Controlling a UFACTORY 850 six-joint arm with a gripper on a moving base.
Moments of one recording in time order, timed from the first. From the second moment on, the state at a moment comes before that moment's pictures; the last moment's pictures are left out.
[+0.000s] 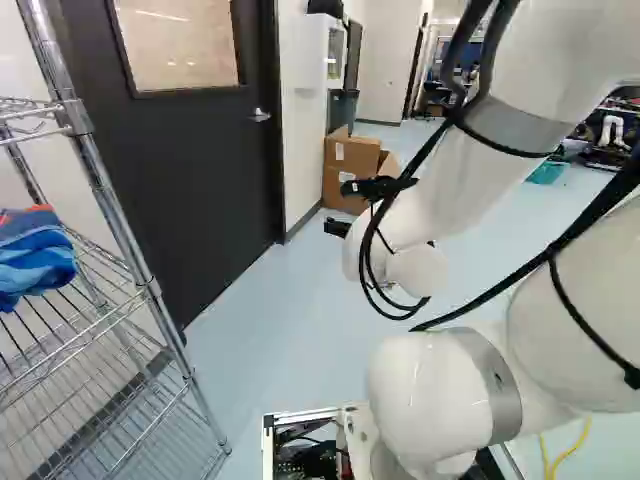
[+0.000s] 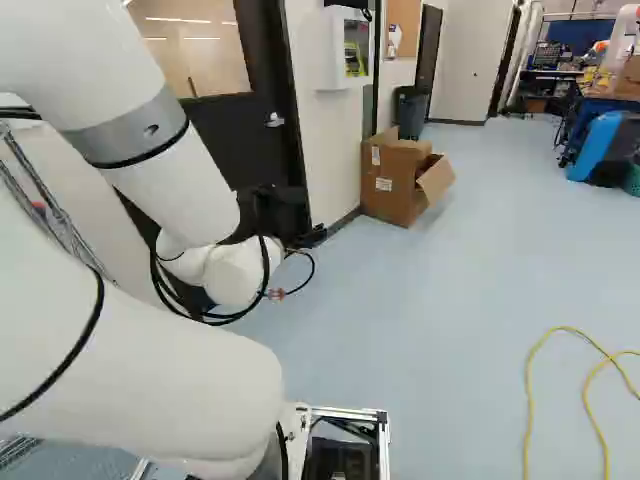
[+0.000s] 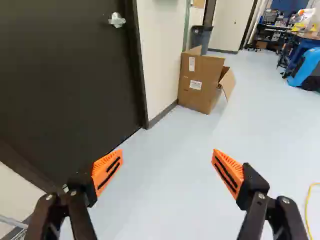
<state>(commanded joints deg) 0.0 15.6 -5.3 0.0 50.0 0.0</state>
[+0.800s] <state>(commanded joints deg) 0.0 15.6 -5.3 0.0 50.0 0.0</state>
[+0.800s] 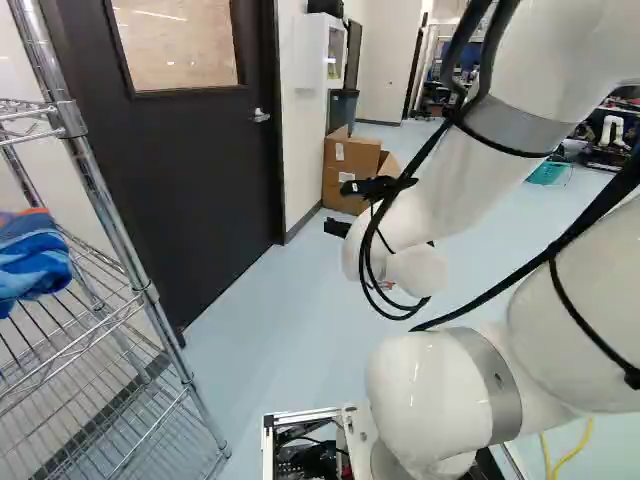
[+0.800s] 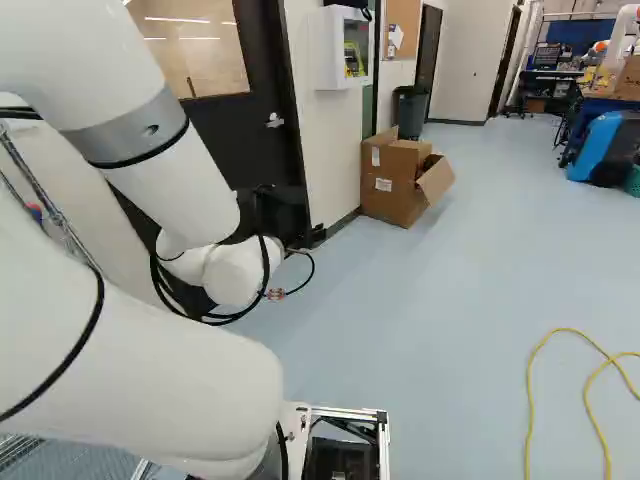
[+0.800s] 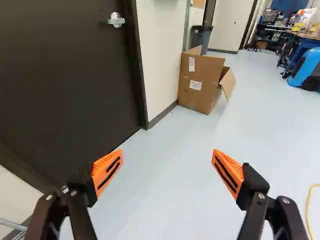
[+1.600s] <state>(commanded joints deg) 0.0 15.6 -5.3 0.0 50.0 0.0</state>
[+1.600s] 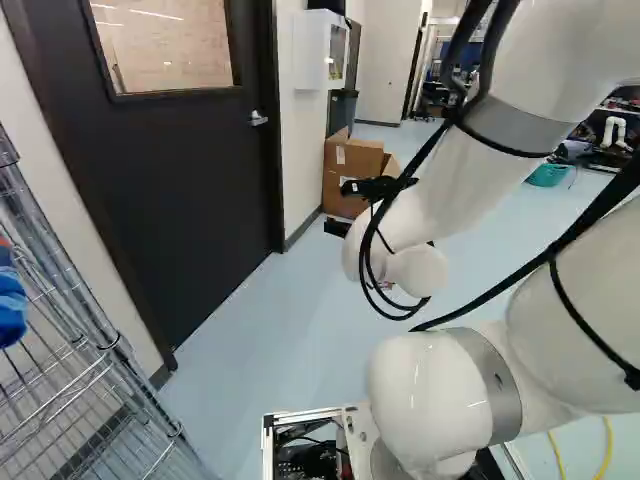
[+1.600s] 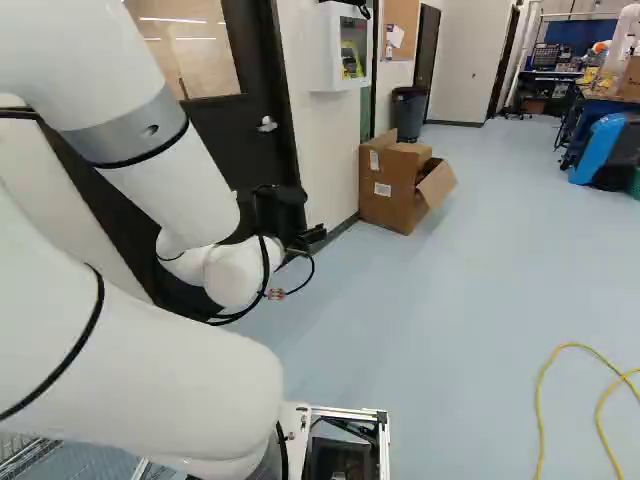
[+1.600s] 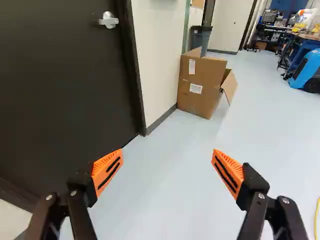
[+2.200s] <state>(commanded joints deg) 0.0 15.6 -5.3 0.0 50.0 0.0</state>
